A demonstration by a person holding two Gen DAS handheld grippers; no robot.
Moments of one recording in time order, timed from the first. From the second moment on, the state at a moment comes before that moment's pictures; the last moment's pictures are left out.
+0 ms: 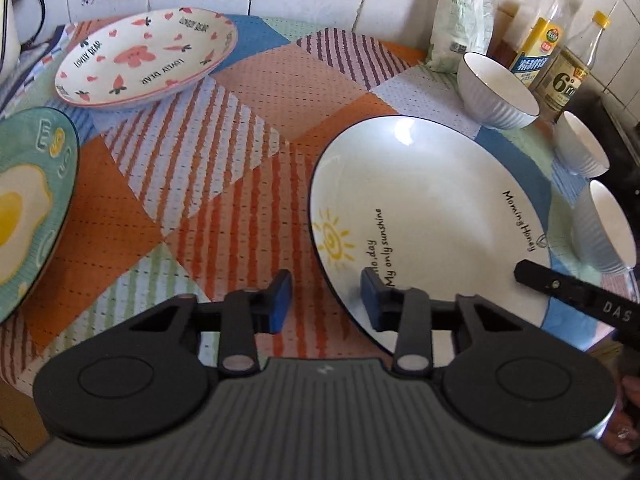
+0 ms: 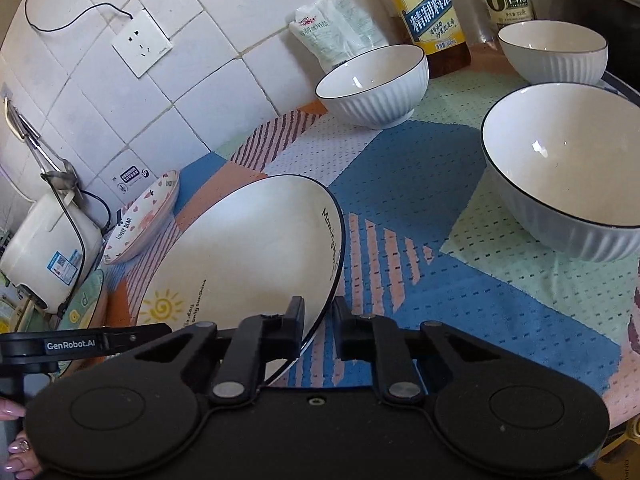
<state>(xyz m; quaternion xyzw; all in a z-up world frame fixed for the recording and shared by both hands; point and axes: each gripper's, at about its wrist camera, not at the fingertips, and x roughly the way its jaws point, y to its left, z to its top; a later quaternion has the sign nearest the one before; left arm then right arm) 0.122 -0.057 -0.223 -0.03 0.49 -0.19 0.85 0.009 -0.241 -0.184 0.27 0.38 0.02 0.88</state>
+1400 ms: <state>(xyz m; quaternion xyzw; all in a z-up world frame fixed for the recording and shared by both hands) 0.287 -0.071 -0.198 0.04 0.48 -0.27 0.83 0.125 -0.230 -0.192 0.22 0.32 0.02 0.92</state>
